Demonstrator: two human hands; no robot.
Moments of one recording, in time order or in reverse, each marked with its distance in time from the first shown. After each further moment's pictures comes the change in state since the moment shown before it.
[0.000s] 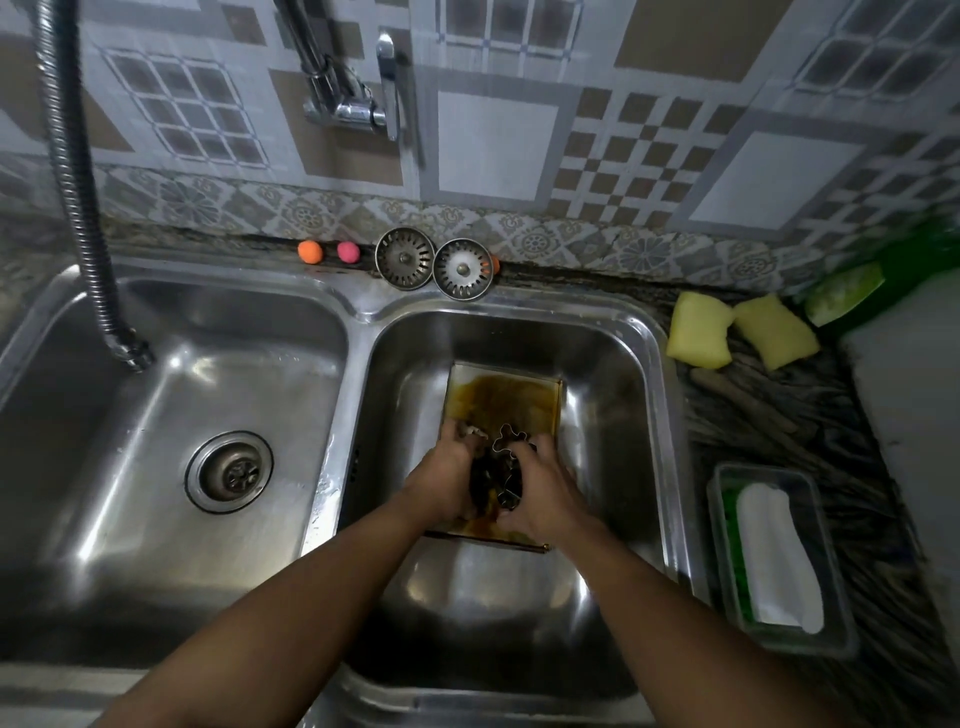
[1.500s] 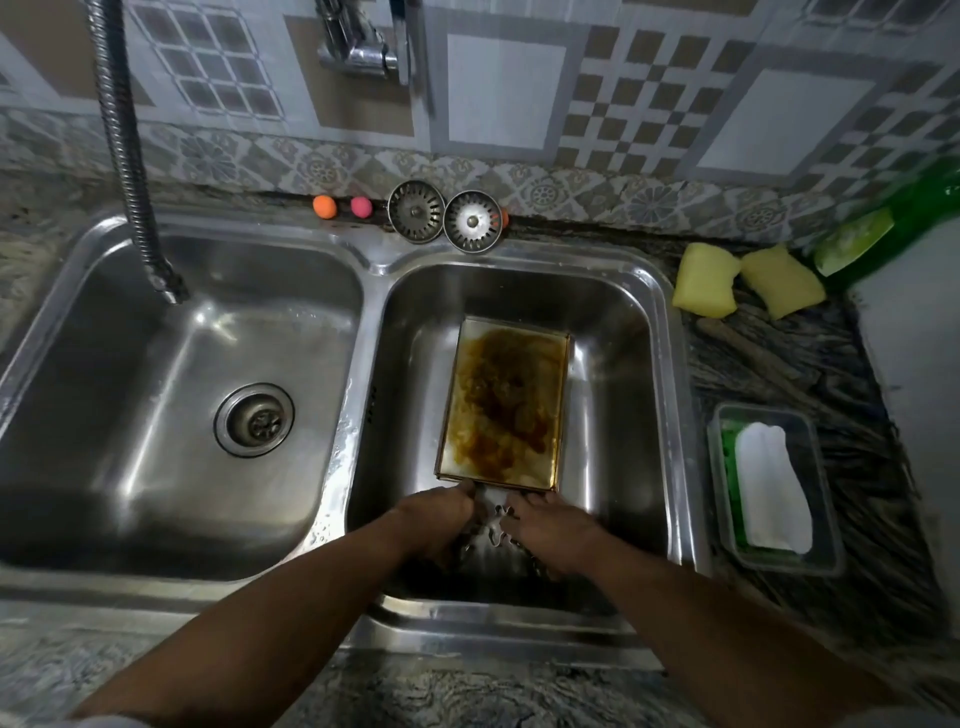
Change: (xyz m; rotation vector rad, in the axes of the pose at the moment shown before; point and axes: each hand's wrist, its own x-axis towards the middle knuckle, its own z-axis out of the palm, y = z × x) left_hand -0.078 -0.025 0.049 0.262 -0.463 0.151; right_hand -0.071 0.021 0.043 -0.745 -0.376 -0.507
